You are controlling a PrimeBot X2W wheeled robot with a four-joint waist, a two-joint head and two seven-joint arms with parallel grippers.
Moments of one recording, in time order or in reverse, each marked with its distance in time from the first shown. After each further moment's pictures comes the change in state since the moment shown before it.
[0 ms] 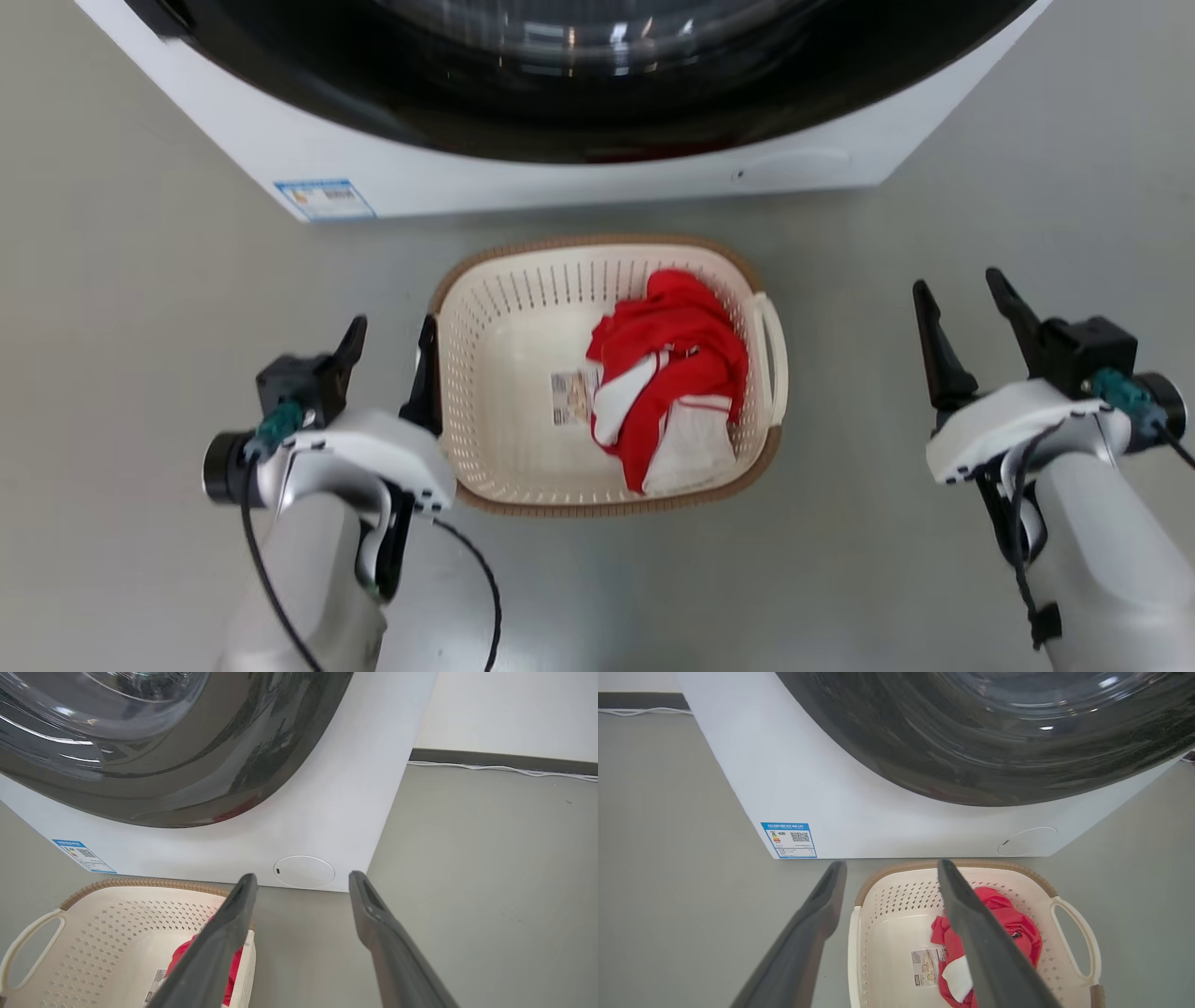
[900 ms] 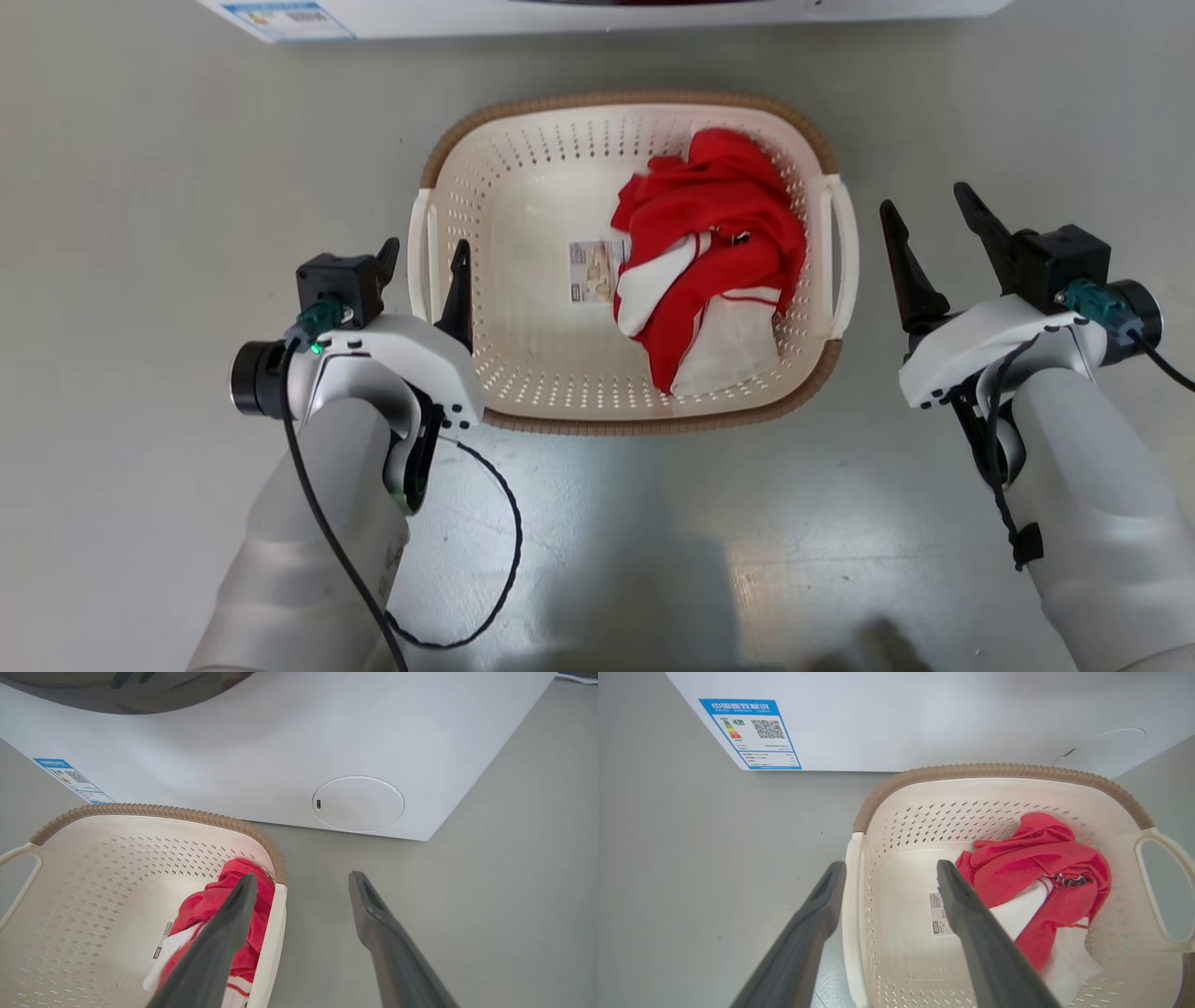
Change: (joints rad) left arm -0.265 -0.004 -0.150 0.251 -0.102 0.042 0.000; right arm -0.195 0.000 0.106 0.119 0.036 0.000 0.000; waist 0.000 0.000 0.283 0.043
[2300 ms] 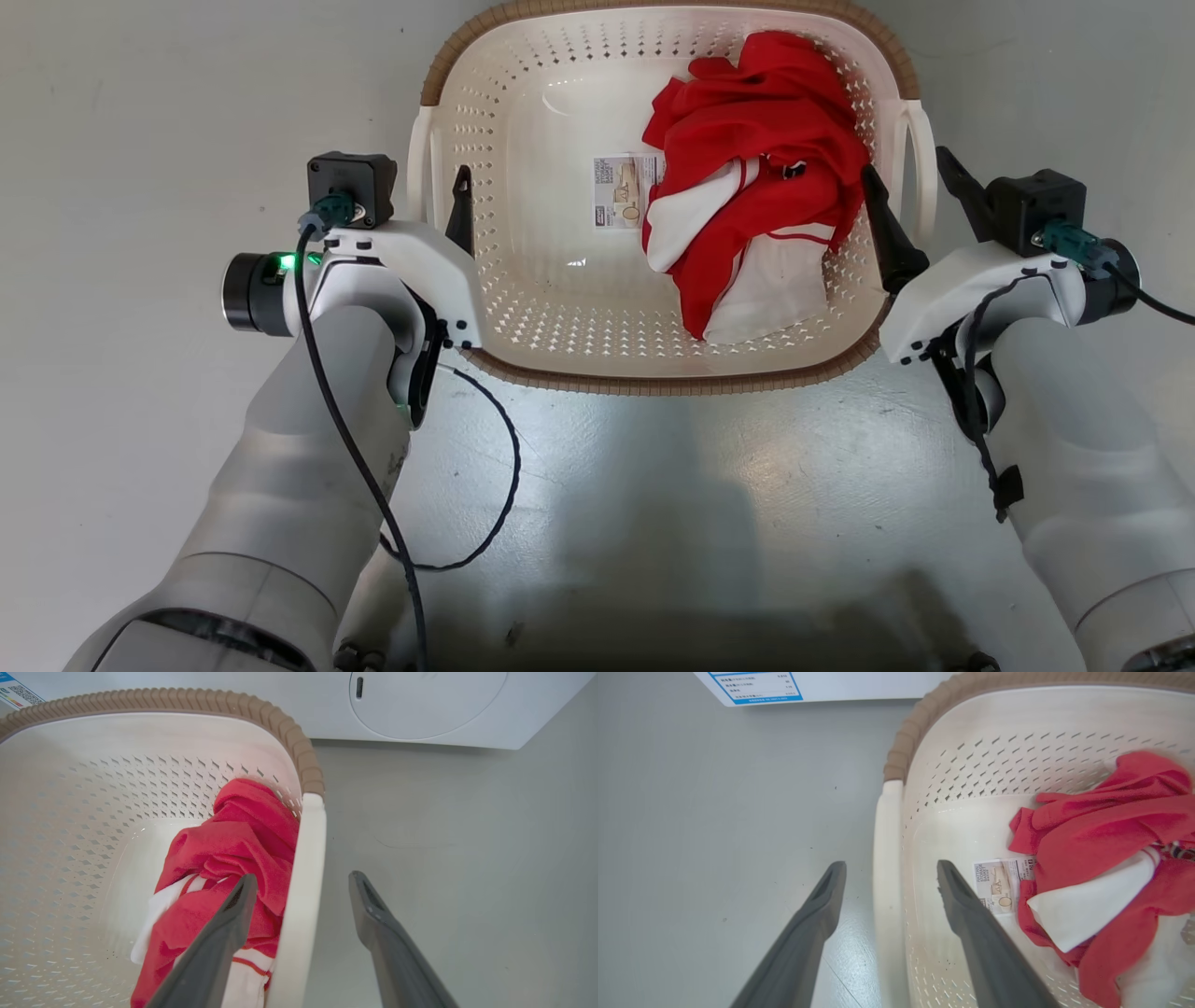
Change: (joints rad) left arm -0.262 -0.005 -0.165 0.267 -0.120 0.033 0.000; right arm -0.161 0.031 0.055 0.192 0.046 0.000 -0.001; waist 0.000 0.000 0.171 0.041
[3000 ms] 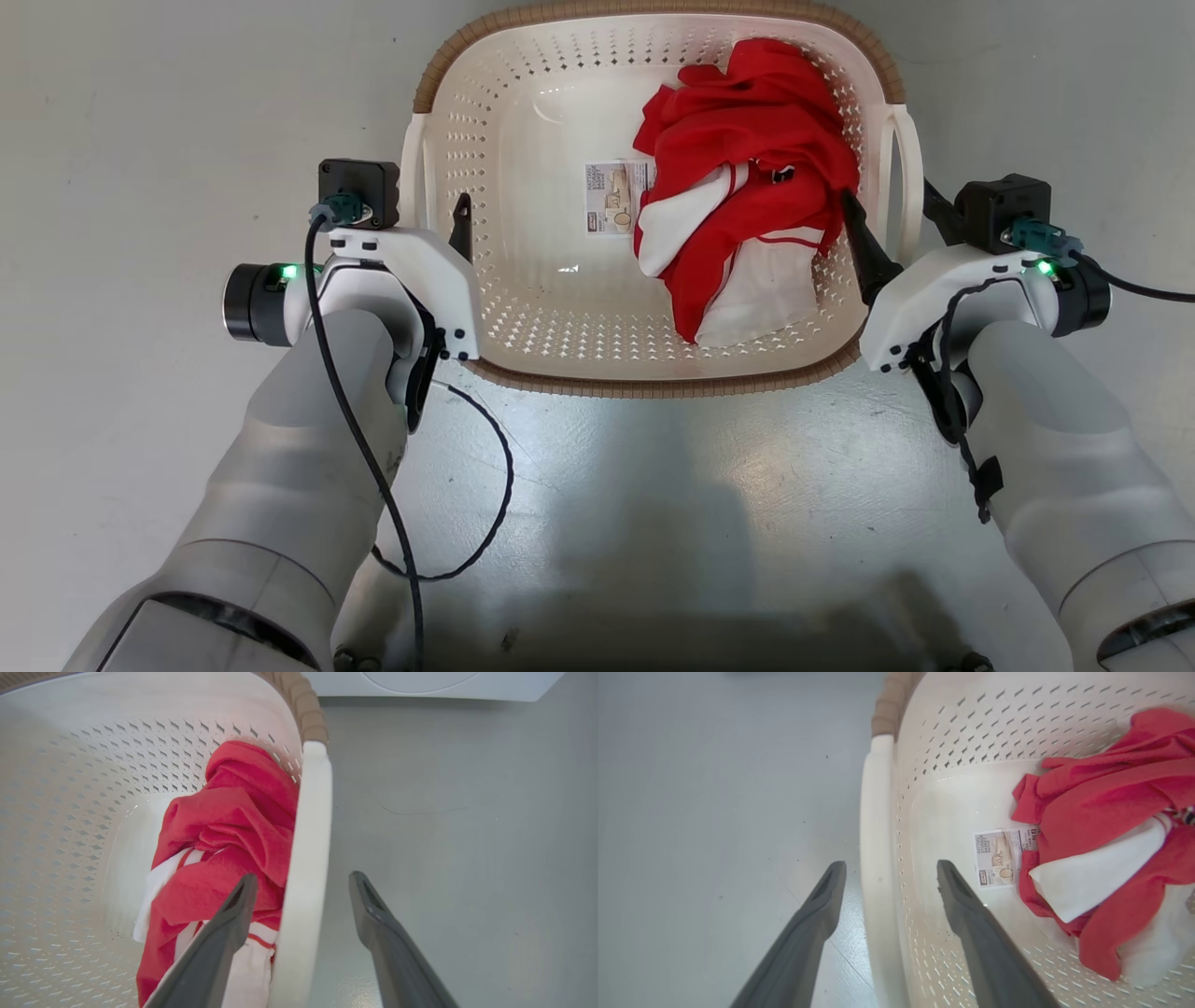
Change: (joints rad) left arm -0.047 -0.002 -0.116 0.107 -0.097 -0.010 0.053; right arm -0.088 0.032 0.100 0.202 0.104 0.000 0.000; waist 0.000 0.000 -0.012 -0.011
